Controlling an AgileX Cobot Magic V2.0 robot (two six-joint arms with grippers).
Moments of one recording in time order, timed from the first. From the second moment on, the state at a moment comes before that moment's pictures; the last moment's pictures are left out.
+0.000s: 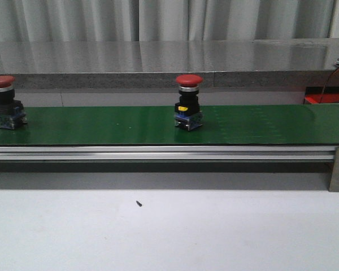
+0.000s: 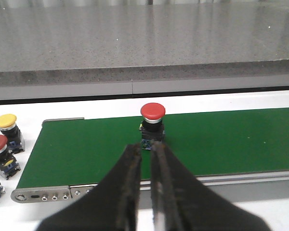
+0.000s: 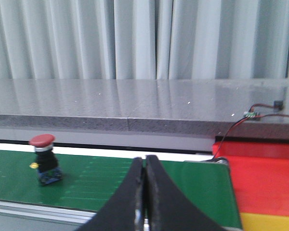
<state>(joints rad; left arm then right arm) -0.09 0.36 -0.45 -0.13 0.40 0.09 0.18 -0.01 -0.04 0.19 -0.02 -0.08</state>
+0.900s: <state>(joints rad) -0.09 0.36 -0.45 -0.13 0.40 0.09 0.18 0.96 -0.82 0.33 0.58 -0.08</state>
